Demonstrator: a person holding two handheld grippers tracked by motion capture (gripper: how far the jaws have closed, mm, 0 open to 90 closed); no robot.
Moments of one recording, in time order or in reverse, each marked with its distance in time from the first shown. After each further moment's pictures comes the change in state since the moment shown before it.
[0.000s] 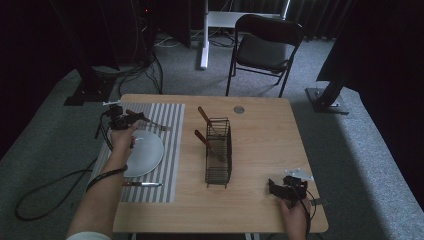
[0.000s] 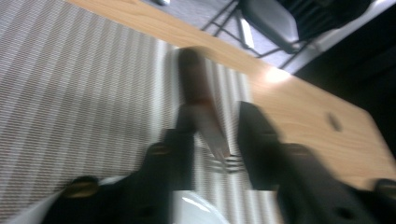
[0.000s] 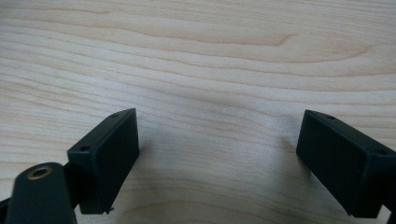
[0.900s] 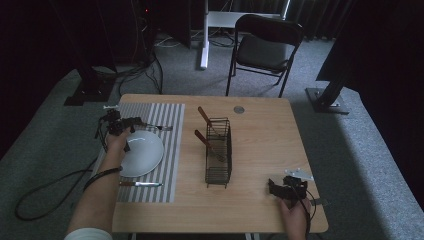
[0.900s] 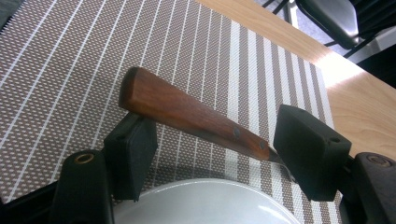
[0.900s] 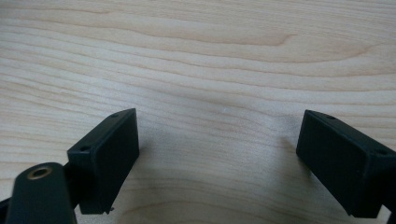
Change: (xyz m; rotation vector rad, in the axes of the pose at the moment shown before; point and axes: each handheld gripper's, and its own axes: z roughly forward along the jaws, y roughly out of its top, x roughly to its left) left arm 0.036 -0.005 0.022 0.052 0.146 -0.054; right arm 0.000 0.000 0.000 0.000 0.000 0.000
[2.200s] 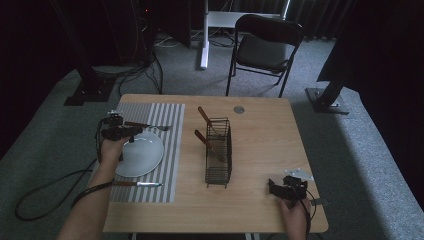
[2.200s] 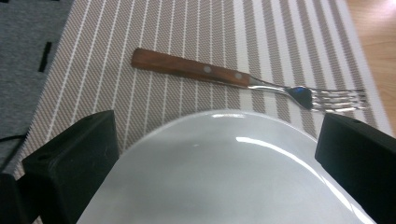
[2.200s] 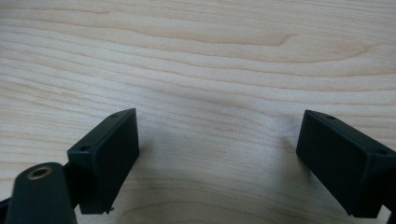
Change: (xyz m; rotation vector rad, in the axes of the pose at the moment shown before) left arm -0.026 -0.025 -0.040 0.070 0.161 0.257; right arm 0.000 0.000 0.000 0.000 0.000 0.000
